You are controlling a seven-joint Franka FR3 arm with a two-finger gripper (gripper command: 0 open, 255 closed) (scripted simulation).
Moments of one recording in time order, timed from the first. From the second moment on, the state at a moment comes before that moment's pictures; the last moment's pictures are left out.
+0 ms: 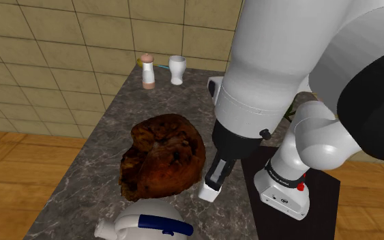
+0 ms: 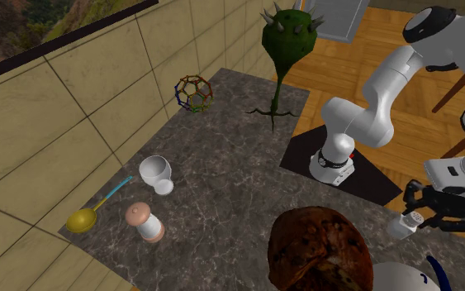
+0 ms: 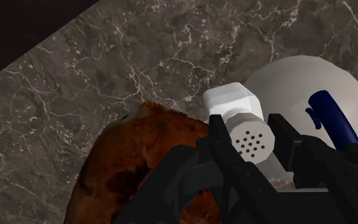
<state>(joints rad) 0.27 -0.86 0.69 -2.46 0.51 1.73 0.55</state>
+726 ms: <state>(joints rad) 0.29 -0.84 0.76 -2.59 0.57 1.87 0.53</state>
